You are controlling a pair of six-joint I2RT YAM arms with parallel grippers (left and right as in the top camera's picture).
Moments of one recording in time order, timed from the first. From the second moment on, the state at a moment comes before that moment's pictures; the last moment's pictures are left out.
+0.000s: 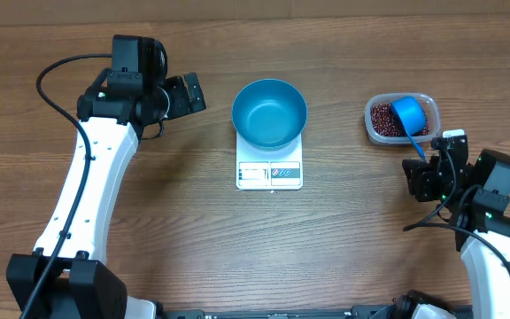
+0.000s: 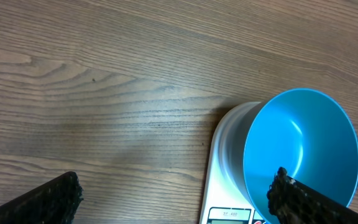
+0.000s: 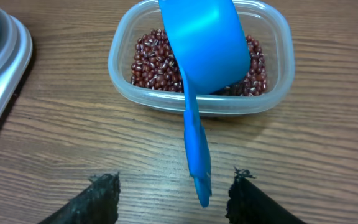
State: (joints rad) left arm -0.11 1.63 1.46 -0.81 0.12 -0.38; right arm -0.37 1.12 0.59 -0.29 -0.41 -0.34
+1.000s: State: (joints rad) left arm -0.11 1.63 1.46 -0.81 0.12 -0.38; right arm -0.37 1.38 0.59 -0.01 -0.47 -0.42
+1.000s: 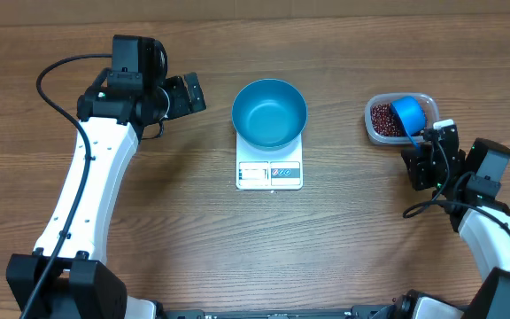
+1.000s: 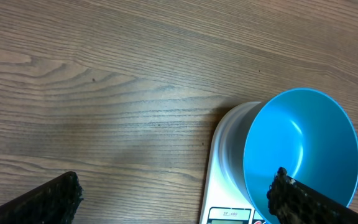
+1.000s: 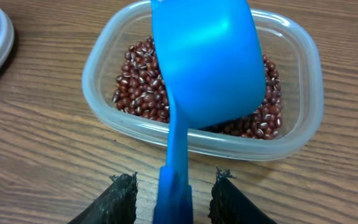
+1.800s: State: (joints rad) left arm -0.11 1.63 1.46 -0.81 0.12 -0.38; right arm -0.37 1.40 0.59 0.07 -0.51 -0.43
